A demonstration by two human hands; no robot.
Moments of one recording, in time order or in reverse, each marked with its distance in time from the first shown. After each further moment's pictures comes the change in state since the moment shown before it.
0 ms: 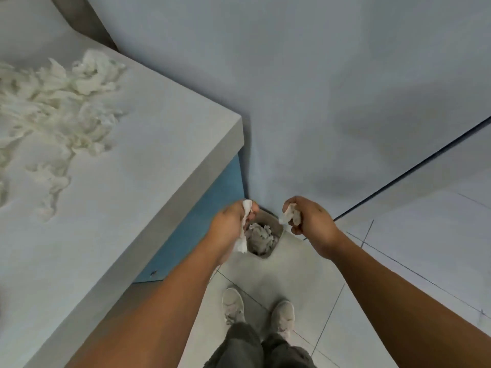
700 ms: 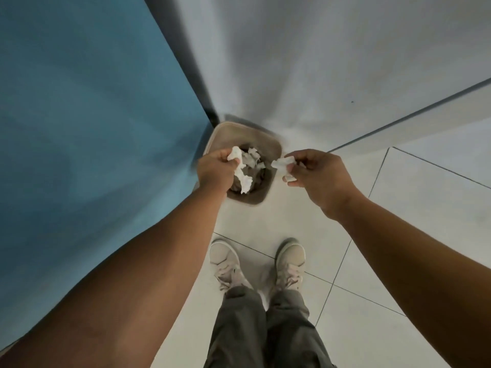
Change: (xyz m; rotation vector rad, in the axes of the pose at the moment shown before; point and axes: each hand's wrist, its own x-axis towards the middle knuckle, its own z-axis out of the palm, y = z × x) left_hand 0.327 -0.316 0.028 0.307 0.172 -0.118; right_hand 0.190 0.306 0.002 0.011 0.232 0.156
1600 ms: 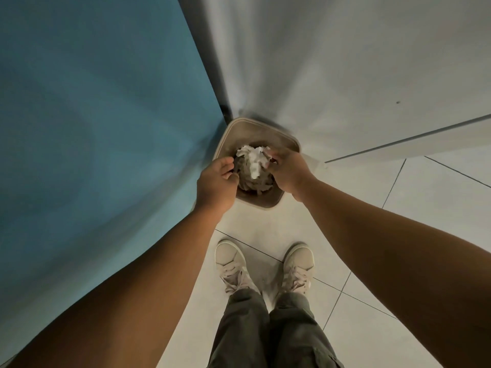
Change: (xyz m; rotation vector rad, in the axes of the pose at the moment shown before) left_hand -0.016 -0.020 -0.024 0.077 -0.047 0.083; right_hand 0.088 0.039 0.073 -0.370 -0.125 0.068
